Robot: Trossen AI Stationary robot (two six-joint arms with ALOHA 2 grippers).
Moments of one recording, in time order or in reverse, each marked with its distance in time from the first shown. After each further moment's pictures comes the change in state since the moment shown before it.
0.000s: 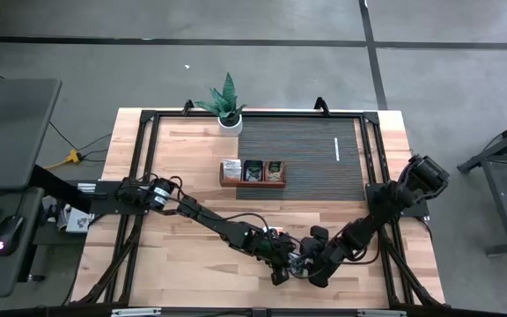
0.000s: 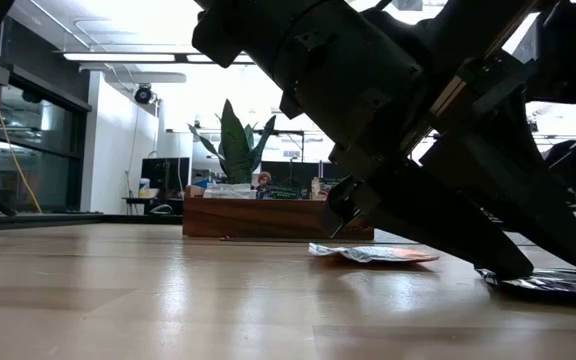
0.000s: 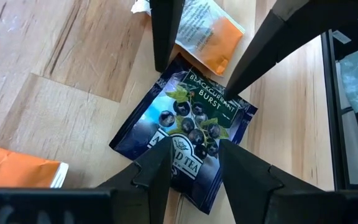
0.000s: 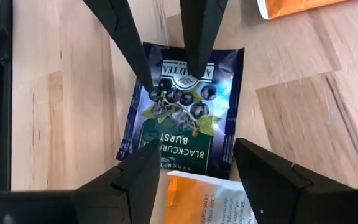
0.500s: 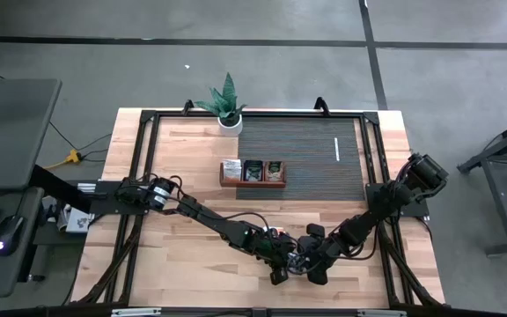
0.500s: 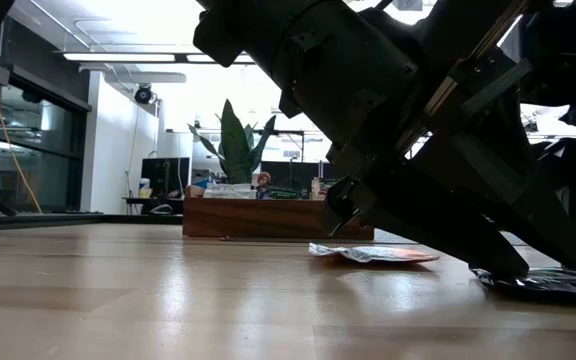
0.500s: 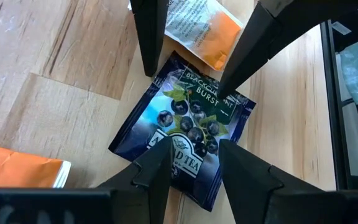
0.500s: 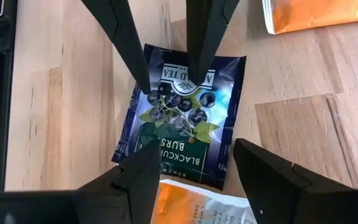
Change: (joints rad) left arm 0.000 -0.001 0.000 -0.015 0.022 0.026; right arm -0.063 -0.010 -0.001 0.023 -0.061 -0.121
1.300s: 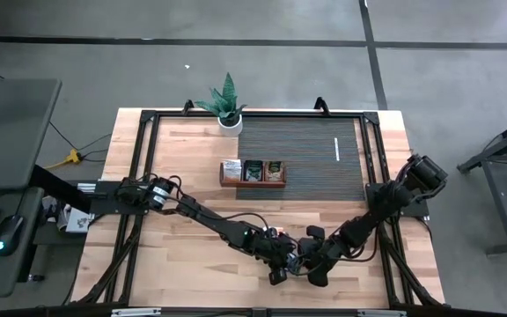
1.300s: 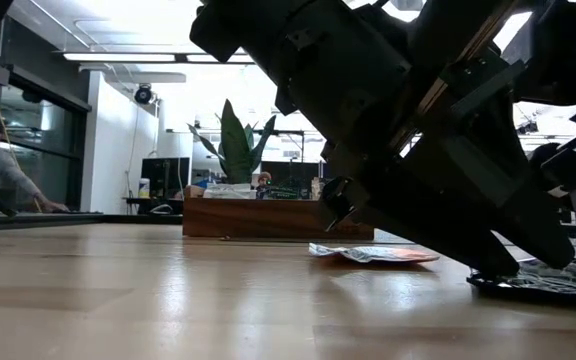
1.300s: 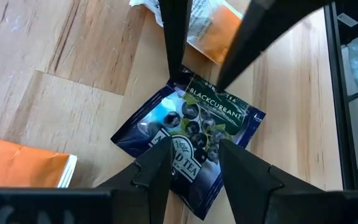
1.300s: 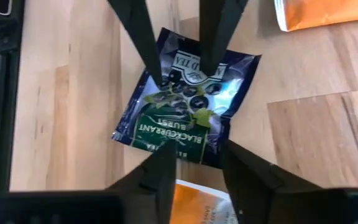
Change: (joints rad) left arm 0.001 -0.002 0.002 -0.028 -0.007 0.022; right arm 0.014 0.004 -0.004 0.044 0.021 0.002
